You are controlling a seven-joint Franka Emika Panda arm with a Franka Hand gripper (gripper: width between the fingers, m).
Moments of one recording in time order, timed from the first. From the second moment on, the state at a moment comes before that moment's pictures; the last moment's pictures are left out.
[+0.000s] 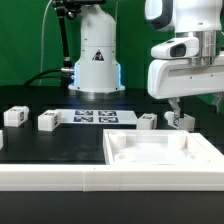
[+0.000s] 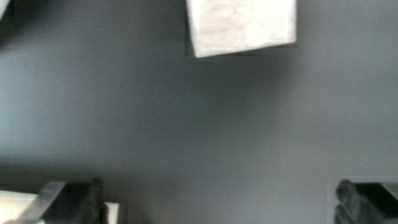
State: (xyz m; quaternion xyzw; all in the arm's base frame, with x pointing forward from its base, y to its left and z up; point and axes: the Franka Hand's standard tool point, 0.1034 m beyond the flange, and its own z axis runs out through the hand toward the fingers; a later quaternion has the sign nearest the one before) arm 0.438 0.182 0.043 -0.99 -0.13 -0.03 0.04
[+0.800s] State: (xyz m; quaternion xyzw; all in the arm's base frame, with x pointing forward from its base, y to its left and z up) arm 0.420 0.183 0.040 -0.97 -0.13 0.19 -0.01
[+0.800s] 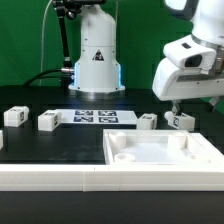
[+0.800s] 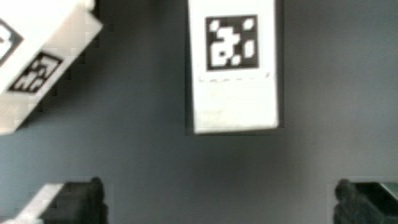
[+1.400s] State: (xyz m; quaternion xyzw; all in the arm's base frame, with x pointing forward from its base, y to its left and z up) arm 0.390 0.182 0.017 -0.90 -0.13 0.41 -0.05
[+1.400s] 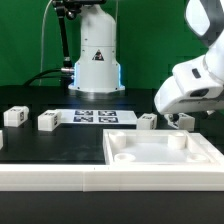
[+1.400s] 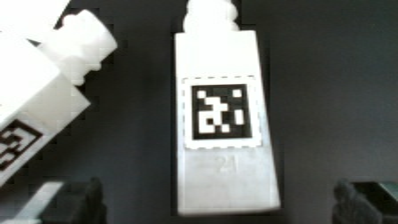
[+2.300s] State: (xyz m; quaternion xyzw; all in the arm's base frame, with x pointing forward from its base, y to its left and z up) arm 0.388 0.182 0.002 -0.87 -0.13 0.47 -0.06
